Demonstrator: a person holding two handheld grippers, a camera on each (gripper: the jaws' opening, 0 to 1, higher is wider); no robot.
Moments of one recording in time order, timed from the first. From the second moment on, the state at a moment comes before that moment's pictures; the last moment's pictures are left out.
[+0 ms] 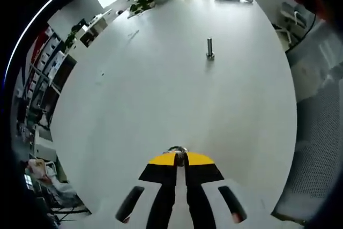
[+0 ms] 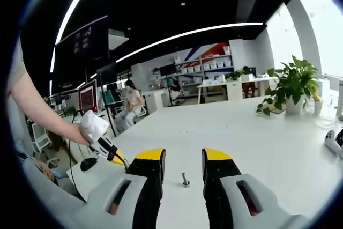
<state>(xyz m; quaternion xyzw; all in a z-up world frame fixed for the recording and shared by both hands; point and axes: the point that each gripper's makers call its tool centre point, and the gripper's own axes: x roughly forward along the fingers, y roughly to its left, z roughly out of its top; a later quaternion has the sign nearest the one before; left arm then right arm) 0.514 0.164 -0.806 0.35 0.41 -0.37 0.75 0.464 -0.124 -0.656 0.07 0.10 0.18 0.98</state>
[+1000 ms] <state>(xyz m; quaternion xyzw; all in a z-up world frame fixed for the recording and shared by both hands) 0.507 0.147 -0.727 0.17 0.30 -0.30 0.89 0.461 -0.116 -0.660 0.04 0.11 0.18 0.98</state>
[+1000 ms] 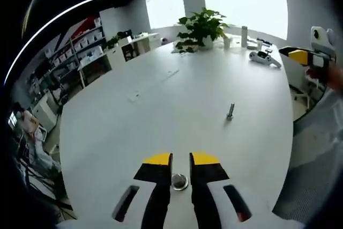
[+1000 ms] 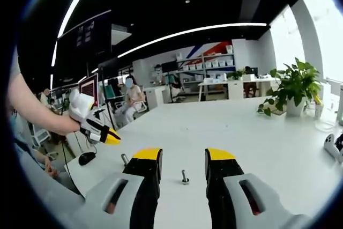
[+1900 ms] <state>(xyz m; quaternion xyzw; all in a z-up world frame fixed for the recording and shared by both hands) 0.474 0.153 -0.653 0.03 0.14 -0.23 0.96 0.460 -0.111 -0.666 0.01 0.12 0.19 0.97</state>
